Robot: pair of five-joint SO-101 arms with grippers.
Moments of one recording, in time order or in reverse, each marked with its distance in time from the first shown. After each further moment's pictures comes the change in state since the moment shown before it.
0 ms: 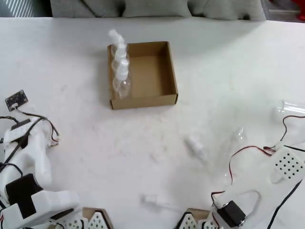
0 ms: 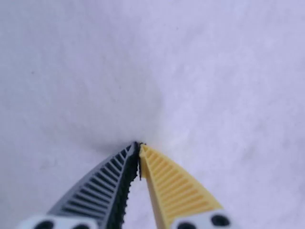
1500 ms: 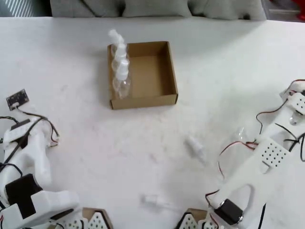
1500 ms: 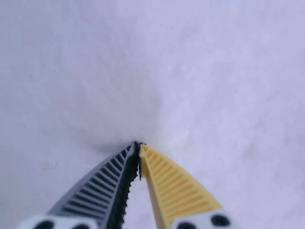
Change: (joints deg) left arm 0.0 0.0 0.0 0.0 -2.0; right arm -11.0 10.8 7.1 -18.7 -36.9
